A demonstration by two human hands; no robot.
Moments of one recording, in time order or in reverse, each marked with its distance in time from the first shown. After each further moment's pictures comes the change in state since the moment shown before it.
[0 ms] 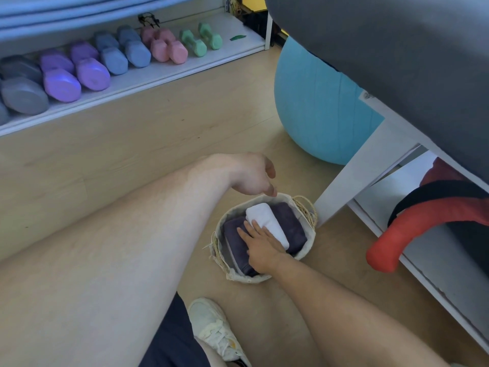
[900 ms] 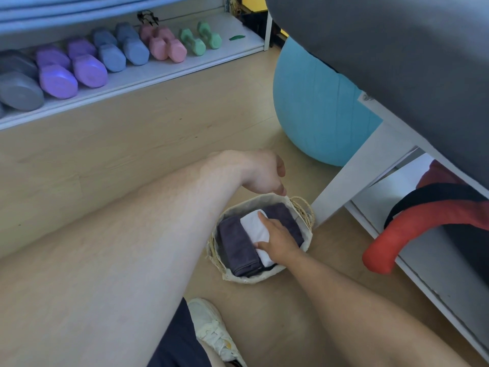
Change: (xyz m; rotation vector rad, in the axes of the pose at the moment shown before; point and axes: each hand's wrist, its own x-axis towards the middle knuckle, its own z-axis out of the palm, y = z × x) left_hand 0.003 0.016 0.000 0.046 0.009 0.059; right_hand -0.001 0.048 0.007 0.458 0.162 0.253
